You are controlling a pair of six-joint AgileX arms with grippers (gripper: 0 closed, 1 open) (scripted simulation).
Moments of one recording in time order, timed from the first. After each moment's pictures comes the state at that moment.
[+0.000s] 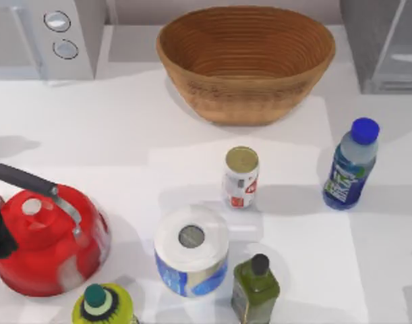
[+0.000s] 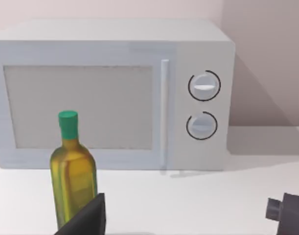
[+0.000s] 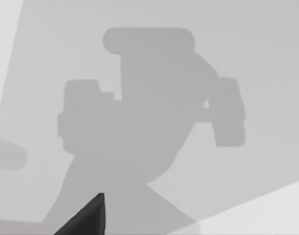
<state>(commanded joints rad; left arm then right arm) 0.00 0.00 0.00 0.00 0.00 0.00 -0.52 0.34 0.86 -1.46 -0.26 -0.58</state>
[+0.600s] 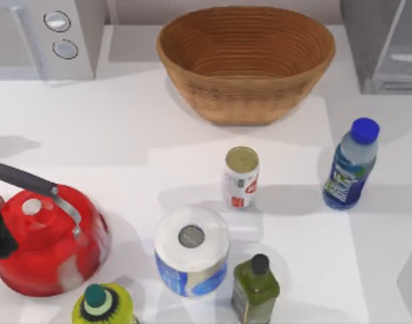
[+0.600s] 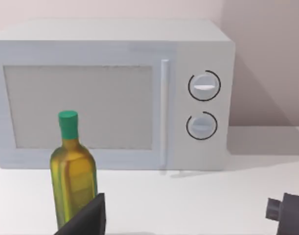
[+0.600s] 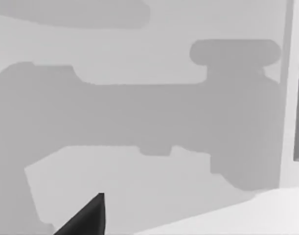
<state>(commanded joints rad) 0.00 0.00 0.00 0.00 0.00 0.00 -1.35 1.29 1.16 -1.47 -0.69 -1.51</state>
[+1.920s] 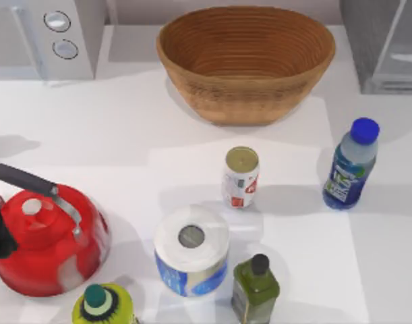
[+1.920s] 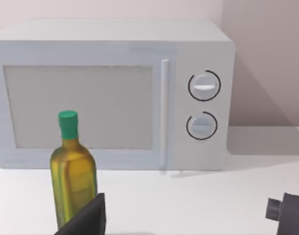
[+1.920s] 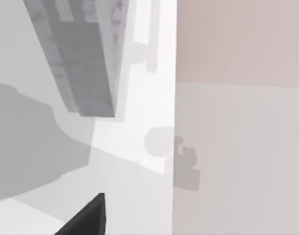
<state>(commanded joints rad) 0.00 0.00 0.00 0.00 0.00 0.00 -1.66 1.82 1.32 -1.26 -0.91 -1.80</state>
